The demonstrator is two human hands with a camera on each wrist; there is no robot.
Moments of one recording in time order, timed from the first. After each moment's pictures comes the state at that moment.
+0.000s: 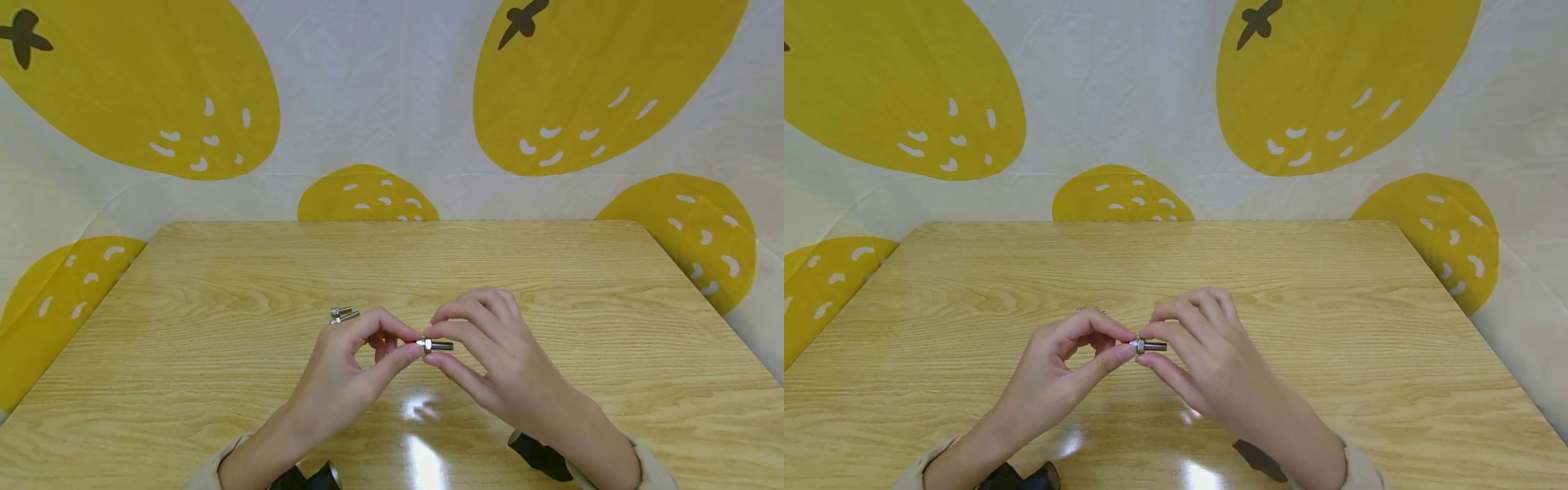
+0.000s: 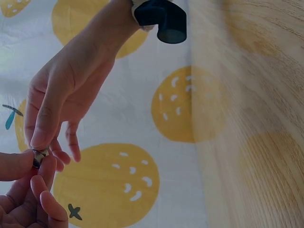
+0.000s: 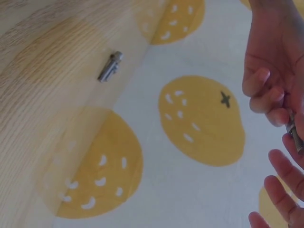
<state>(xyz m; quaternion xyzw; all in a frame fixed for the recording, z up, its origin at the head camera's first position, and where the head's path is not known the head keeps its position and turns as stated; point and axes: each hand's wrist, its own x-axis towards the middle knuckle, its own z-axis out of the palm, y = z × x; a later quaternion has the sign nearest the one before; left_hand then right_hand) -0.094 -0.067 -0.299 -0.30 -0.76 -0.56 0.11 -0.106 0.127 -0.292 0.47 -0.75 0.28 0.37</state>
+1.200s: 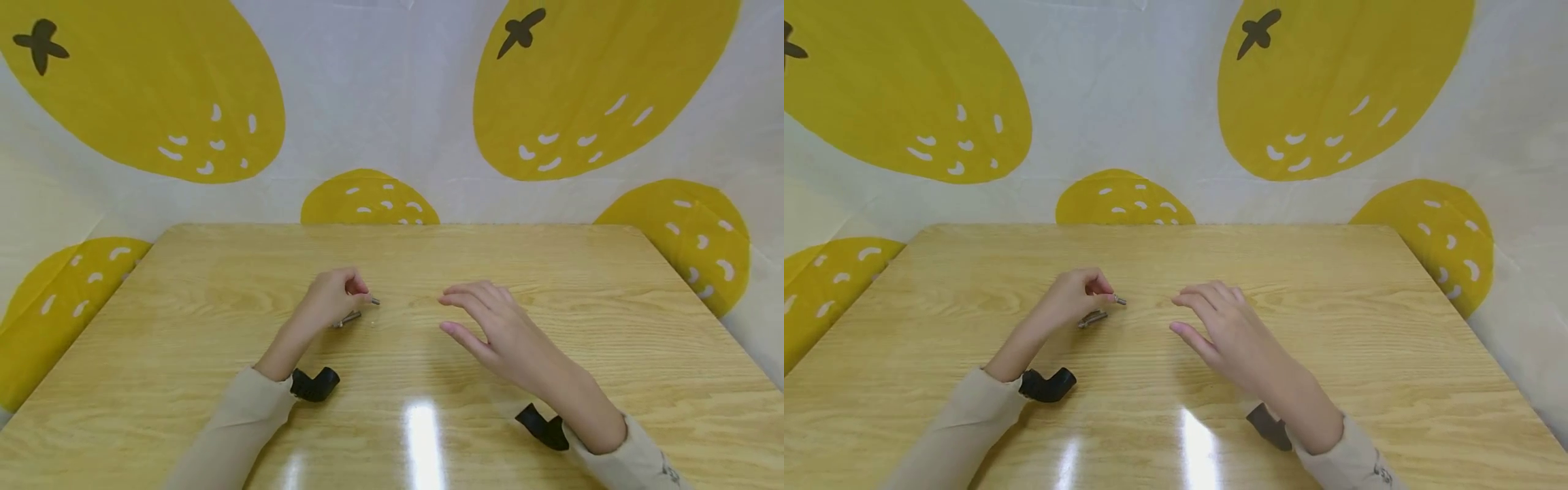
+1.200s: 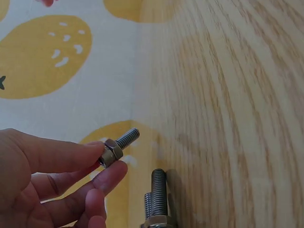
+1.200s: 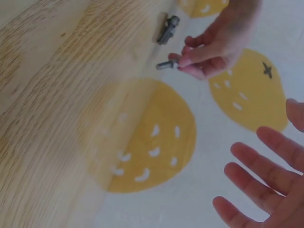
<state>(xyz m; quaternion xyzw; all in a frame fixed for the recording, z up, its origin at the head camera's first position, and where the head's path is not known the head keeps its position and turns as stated) -0.210 -0.108 -0.354 -0.12 -0.93 -0.34 -0.03 -0.137 0.157 -0.327 0.39 -0.86 0.22 0.23</state>
